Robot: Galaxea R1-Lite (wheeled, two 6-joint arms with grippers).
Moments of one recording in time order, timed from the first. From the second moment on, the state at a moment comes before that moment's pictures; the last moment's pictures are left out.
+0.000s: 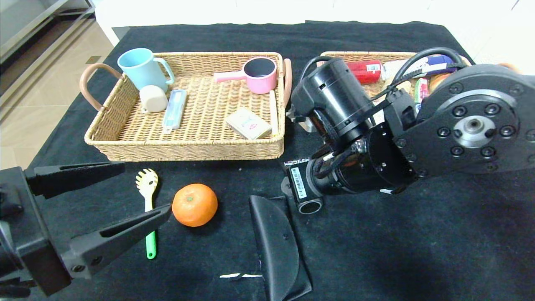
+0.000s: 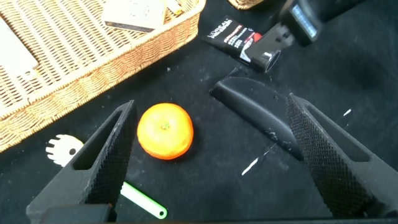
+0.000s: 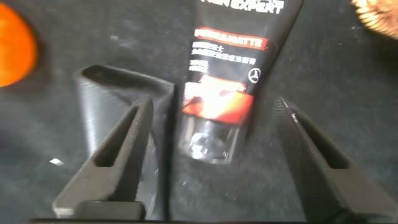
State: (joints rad) left arm -0.48 0.99 -0.72 -0.13 -0.13 0.15; right arm 0.86 1.99 -1.87 0.66 -0.33 0.35
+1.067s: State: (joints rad) left arm -0.46 1.04 -0.72 -0.12 -0.08 0.15; right arm 0.79 1.56 -1.16 0.00 -0.07 0.10
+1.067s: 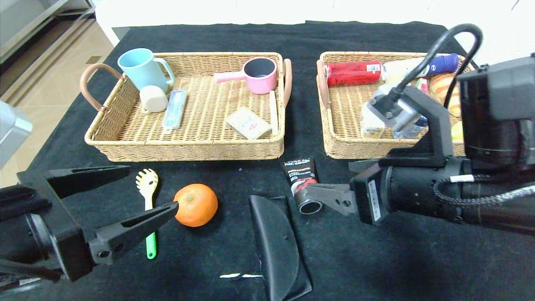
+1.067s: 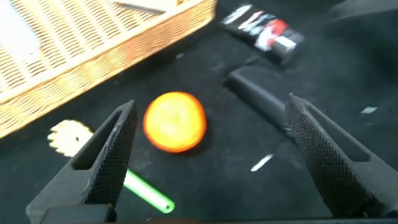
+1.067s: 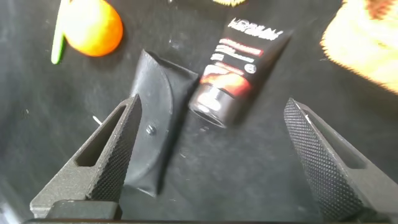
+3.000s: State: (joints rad) left arm -0.48 1.31 -1.15 0.49 0.25 -0.20; right arm 0.69 1.28 -0.72 -0.46 -0.02 0.00
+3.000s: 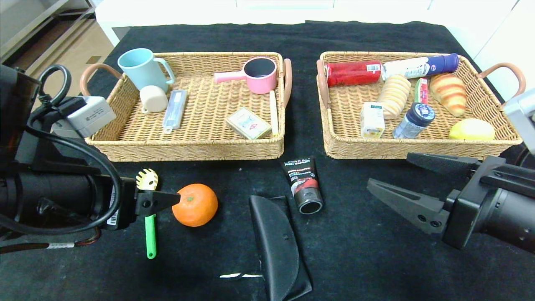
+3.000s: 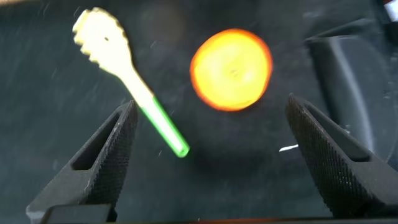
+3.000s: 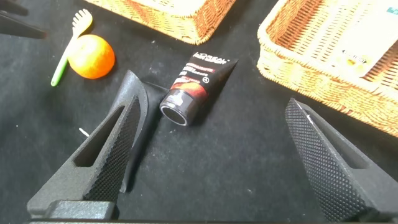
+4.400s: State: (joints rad) left arm -0.15 1.46 -1.09 0.49 0.09 -0.27; right arm 0.69 1.27 -0.72 -0.46 -0.04 0.00
